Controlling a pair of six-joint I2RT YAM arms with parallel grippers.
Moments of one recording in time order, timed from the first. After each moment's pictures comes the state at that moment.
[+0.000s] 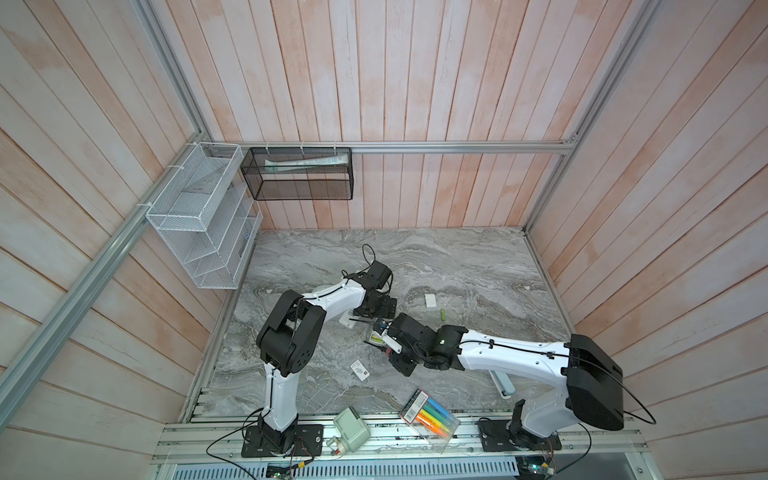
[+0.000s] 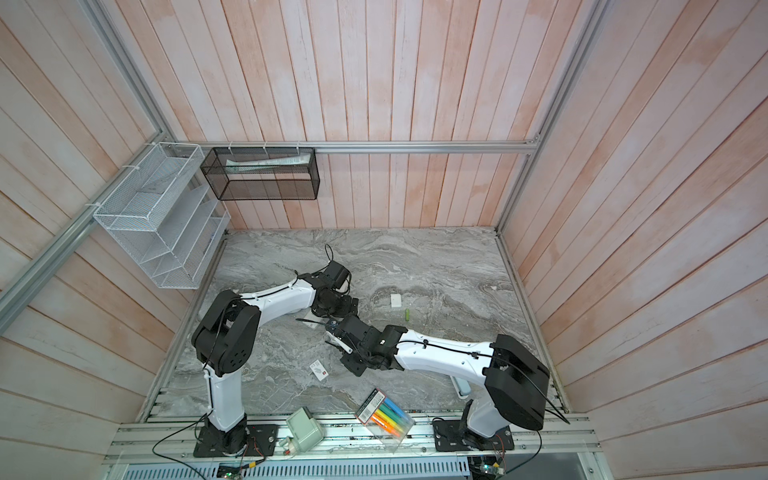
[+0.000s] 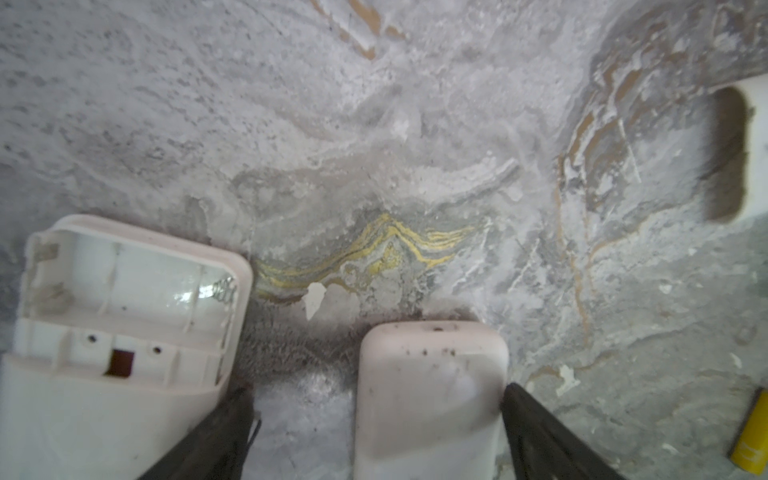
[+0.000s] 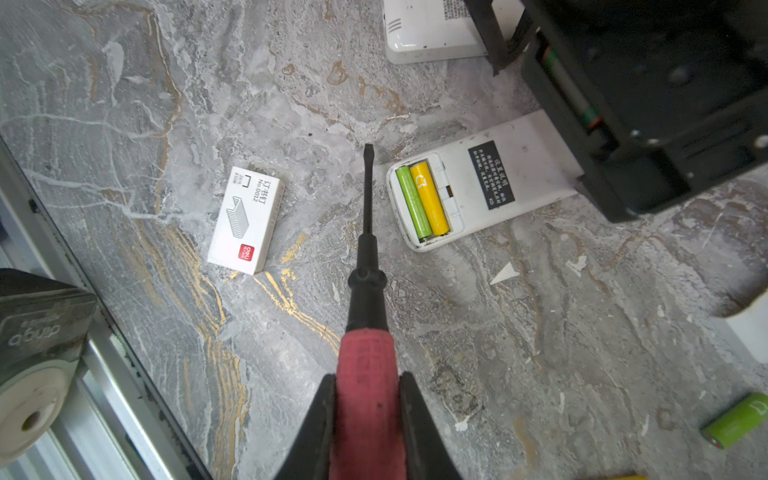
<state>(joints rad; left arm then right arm) -0.59 1.98 1.36 -0.59 0.07 -0.39 1.13 1.53 0.99 -0.49 0.09 0.13</state>
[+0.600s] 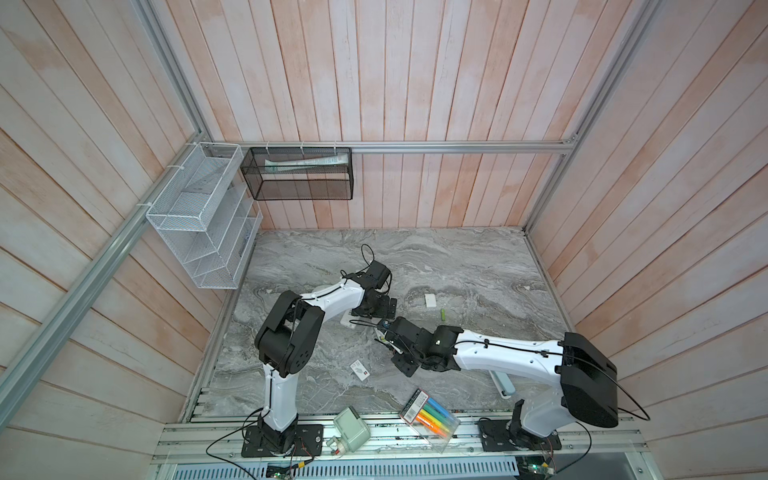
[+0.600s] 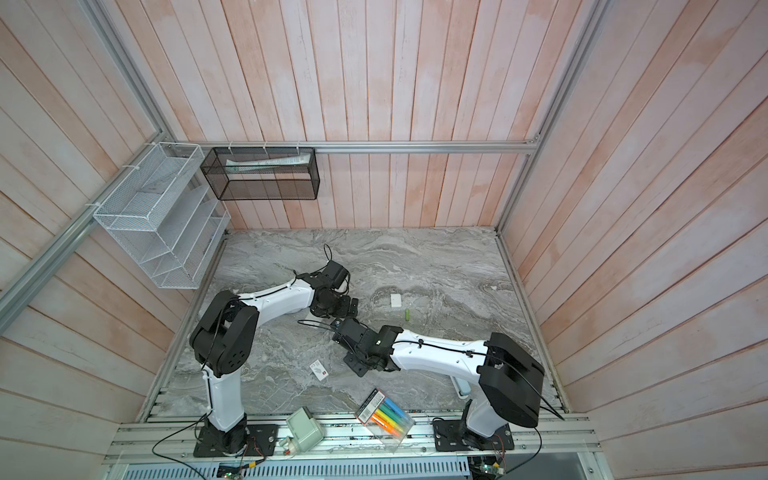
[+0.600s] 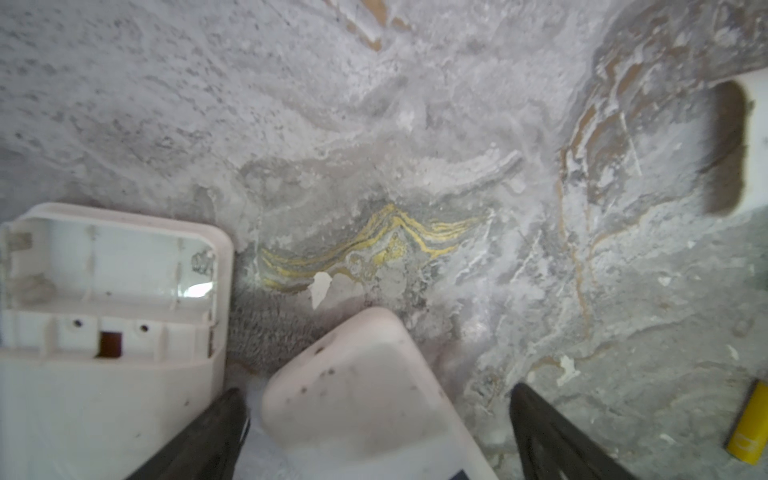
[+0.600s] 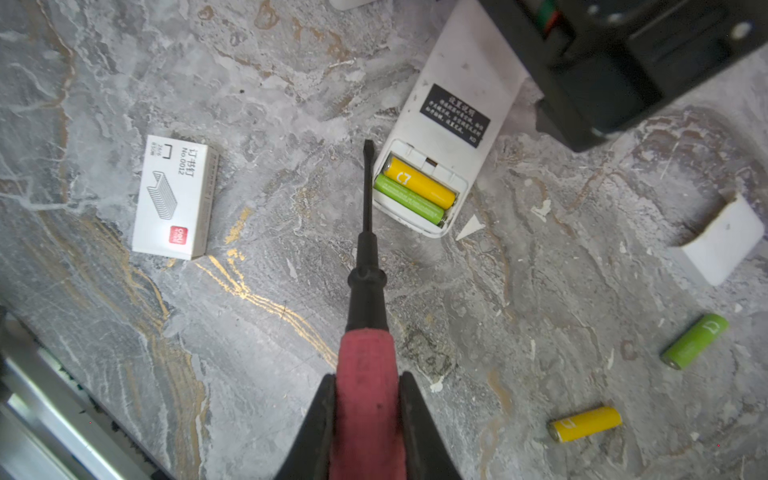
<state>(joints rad) -0.58 1.97 1.35 -0.60 0.07 -0.39 1.14 1.54 1.00 -0.59 0.20 0.22</state>
